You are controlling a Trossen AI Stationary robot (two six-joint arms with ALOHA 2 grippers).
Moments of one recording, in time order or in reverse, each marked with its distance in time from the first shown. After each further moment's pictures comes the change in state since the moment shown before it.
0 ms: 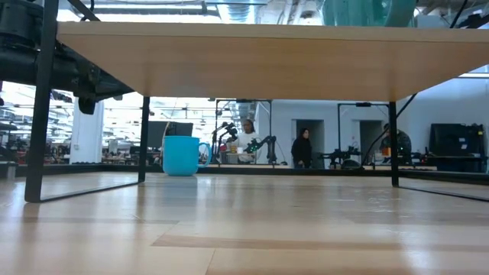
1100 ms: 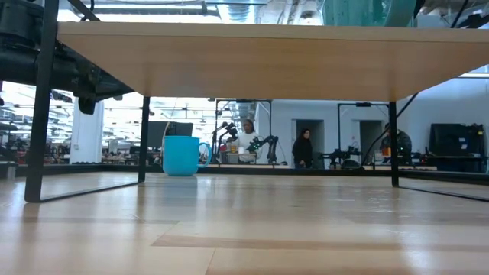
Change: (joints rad) left arm 0.000 0.000 0.000 0.000 -0.001 0.000; right arm -0.025 0.000 0.000 0.003 -0.042 -0.098
